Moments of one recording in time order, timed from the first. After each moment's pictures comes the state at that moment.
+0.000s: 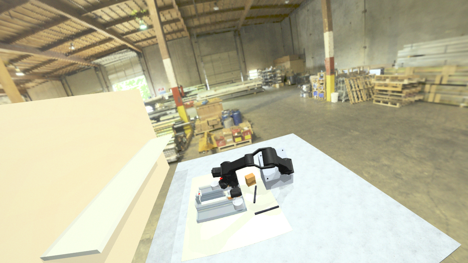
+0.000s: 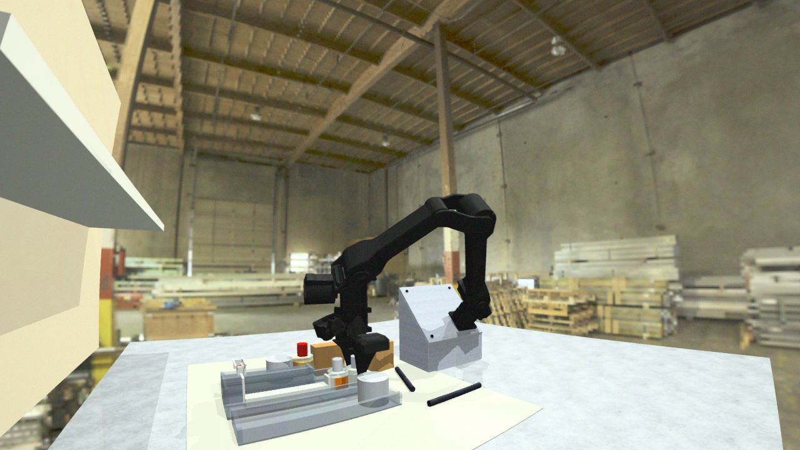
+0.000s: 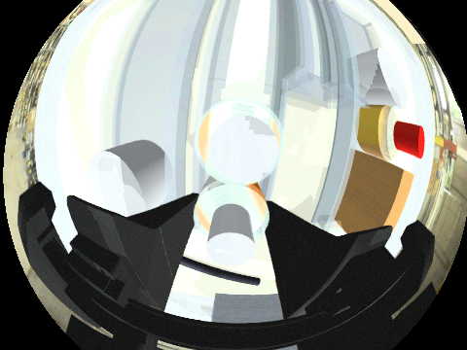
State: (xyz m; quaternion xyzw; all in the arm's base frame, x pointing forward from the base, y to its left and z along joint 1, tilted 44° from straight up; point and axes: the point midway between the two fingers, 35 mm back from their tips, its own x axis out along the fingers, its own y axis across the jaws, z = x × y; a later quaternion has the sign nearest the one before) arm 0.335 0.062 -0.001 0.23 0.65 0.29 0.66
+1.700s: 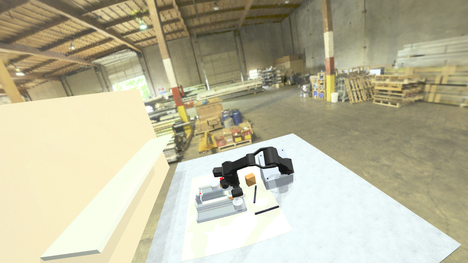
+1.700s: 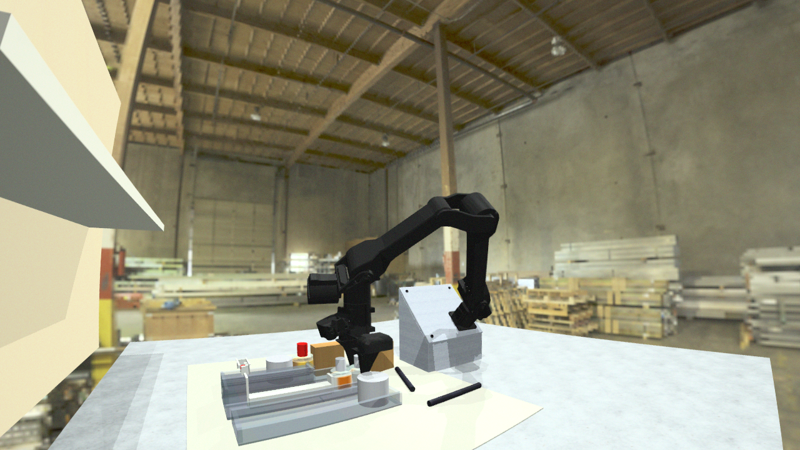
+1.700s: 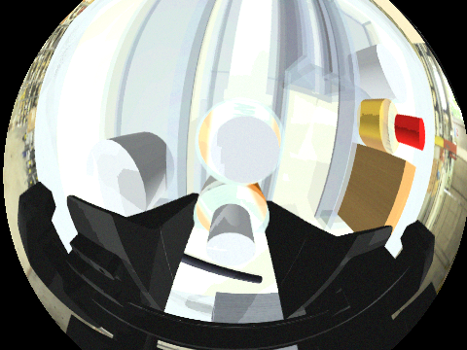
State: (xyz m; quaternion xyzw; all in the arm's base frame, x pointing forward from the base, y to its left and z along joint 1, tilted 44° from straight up) arm 0.328 0.063 -0.001 0.23 0.65 0.29 0.66
